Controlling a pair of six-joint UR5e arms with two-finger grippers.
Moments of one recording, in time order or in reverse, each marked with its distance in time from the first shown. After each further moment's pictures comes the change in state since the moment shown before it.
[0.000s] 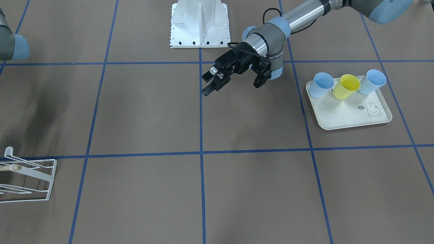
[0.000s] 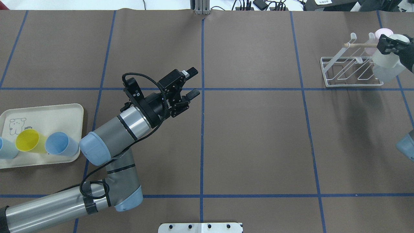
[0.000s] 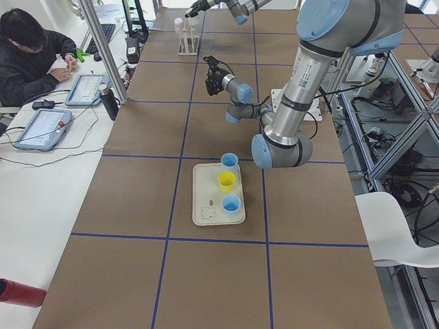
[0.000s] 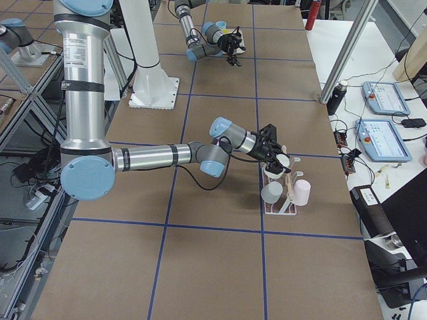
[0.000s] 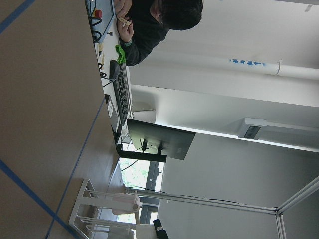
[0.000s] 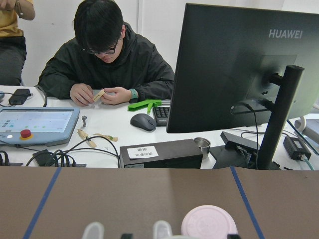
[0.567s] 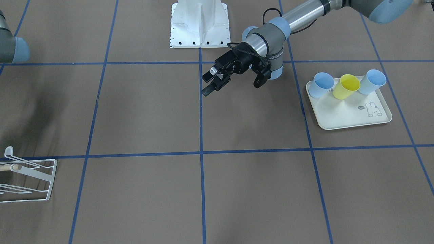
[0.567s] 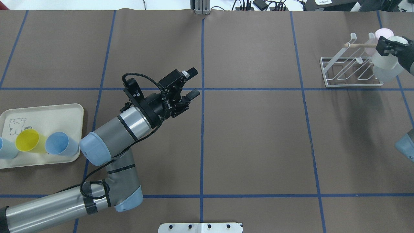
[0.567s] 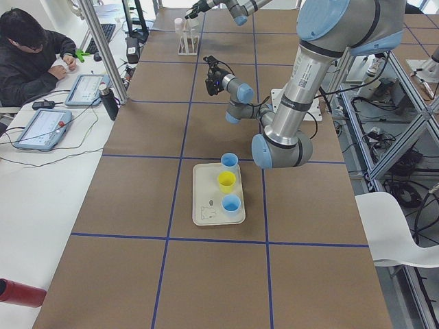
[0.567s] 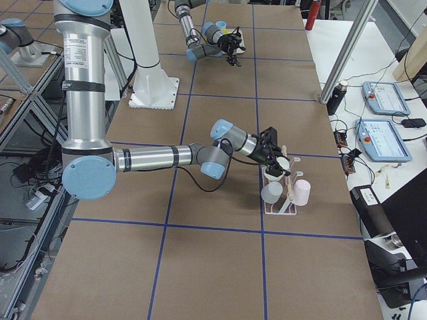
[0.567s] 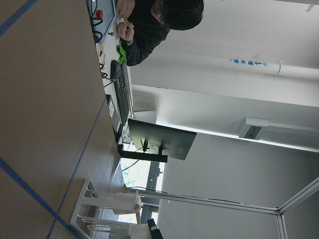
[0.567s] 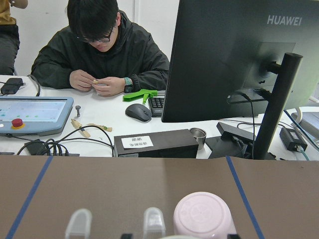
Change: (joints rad) left arm 0.001 0.000 0.000 0.001 0.000 0.000; right arm -0.002 0.008 -0.021 0.000 0.003 0.003
